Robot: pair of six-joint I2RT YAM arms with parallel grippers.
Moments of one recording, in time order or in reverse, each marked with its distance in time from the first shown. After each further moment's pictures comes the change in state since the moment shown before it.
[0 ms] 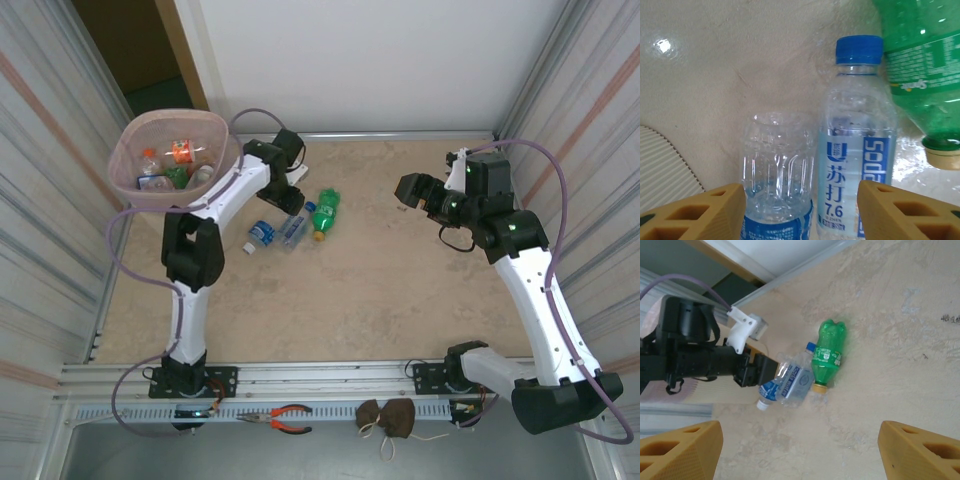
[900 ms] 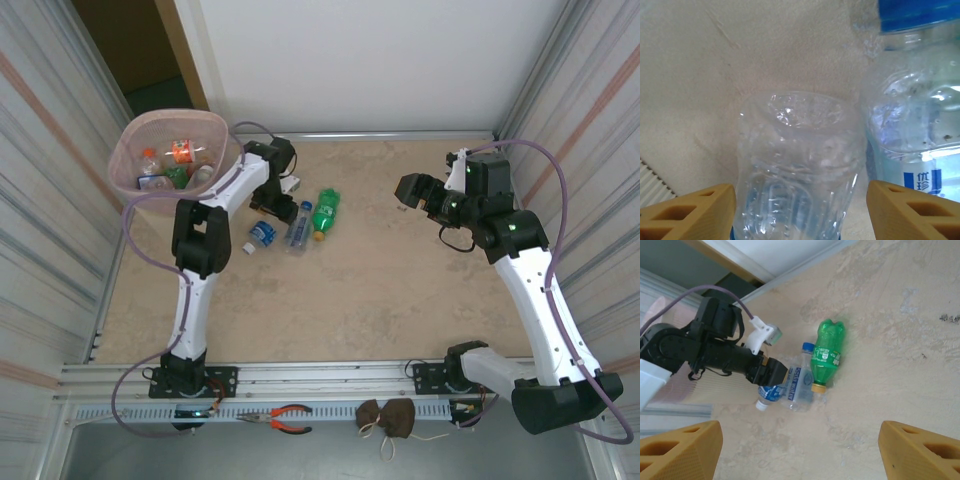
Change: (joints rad) left arm 0.071 0.151 0.074 -0.111 0.096 0.006; right arm 0.000 0.000 0.000 -0.001 0.003 0.000
